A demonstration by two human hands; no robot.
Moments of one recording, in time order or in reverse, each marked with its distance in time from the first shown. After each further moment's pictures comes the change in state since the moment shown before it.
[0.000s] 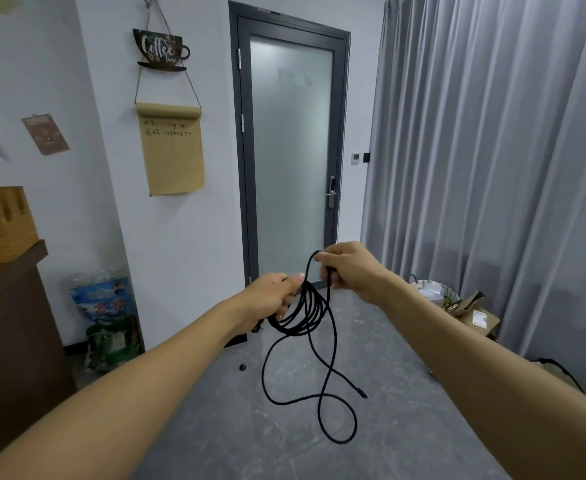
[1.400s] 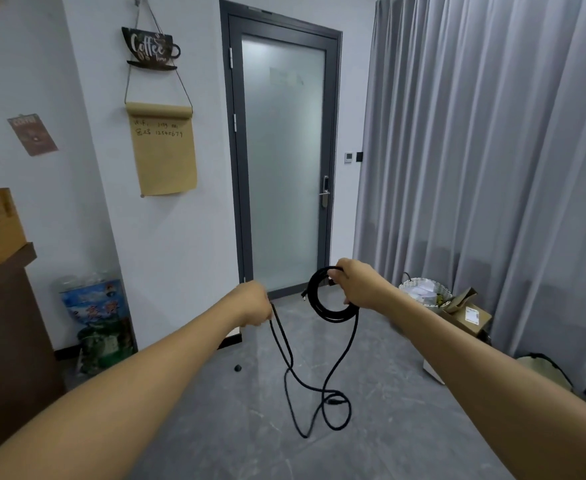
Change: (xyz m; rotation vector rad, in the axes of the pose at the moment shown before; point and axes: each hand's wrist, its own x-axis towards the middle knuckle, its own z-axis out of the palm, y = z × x) left_hand 0.019 -0.014 -0.010 0.766 0.080 -0.317; right_hand -0.003 0.026 -0.019 -0.600 -0.020 -0.007
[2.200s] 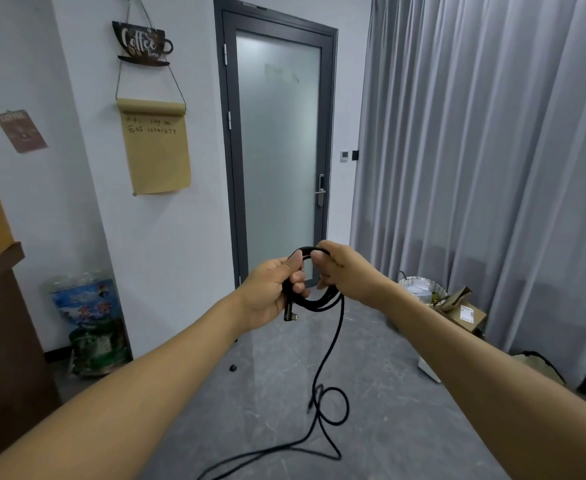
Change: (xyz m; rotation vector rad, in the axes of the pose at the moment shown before) left_hand -0.014 0.041 0.002 -1.404 -0.247 0.435; right_hand 0.004 -0.010 -0.003 0.325 0.015 -0.332
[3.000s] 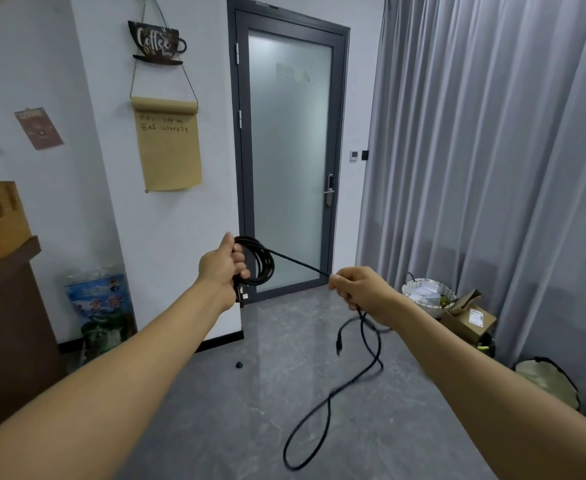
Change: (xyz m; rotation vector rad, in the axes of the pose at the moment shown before) left_hand -0.009 0.027 -0.055 -0.152 0.666 0.133; right_hand -0.008 0.036 0.007 0.153 0.038 0.323
